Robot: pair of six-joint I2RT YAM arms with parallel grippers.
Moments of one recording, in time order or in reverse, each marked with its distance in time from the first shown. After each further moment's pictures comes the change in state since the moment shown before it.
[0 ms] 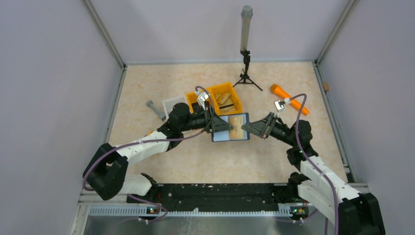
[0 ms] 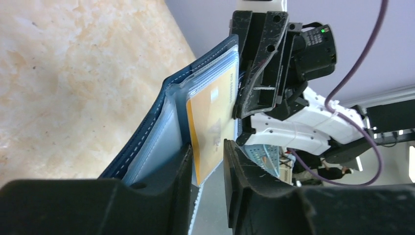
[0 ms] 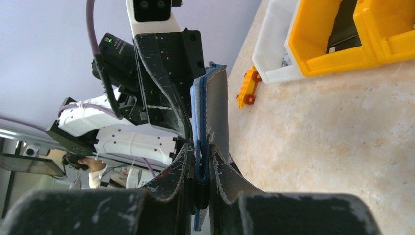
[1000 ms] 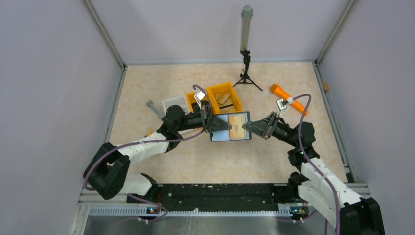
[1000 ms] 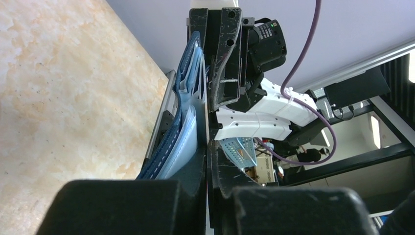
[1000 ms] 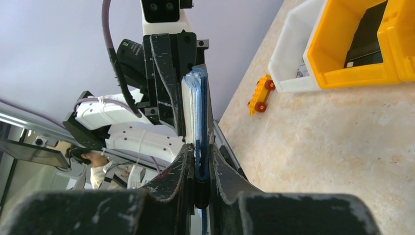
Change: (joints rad) left arm 0.029 0.011 -0.054 0.313 0.127 -0.148; right arm -0.003 -0.040 0.001 0.055 -0.011 0.021
